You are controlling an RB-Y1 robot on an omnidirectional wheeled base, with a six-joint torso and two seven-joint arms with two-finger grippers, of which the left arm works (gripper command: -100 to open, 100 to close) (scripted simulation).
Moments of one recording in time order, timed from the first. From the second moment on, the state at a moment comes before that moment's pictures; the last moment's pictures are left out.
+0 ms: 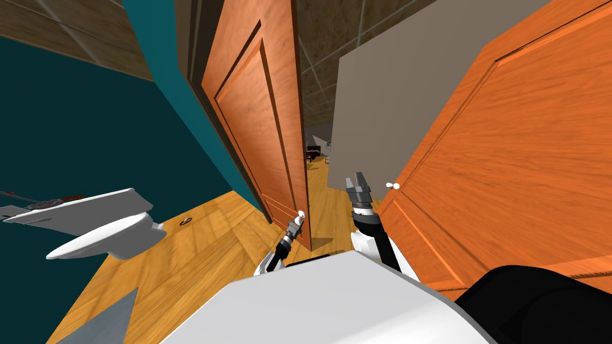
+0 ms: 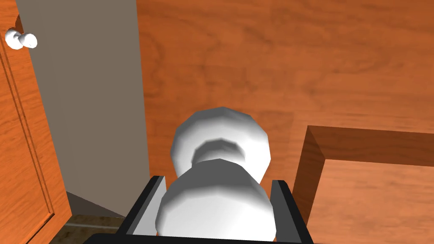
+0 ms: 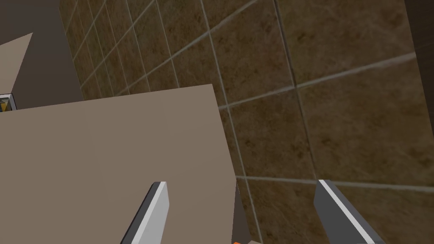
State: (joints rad) arm -0.12 0.14 -0.52 -0.74 -0.09 -0.82 -1.28
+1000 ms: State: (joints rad) arm -0.12 0.14 -0.49 -0.74 -0.05 -0.82 -1.04
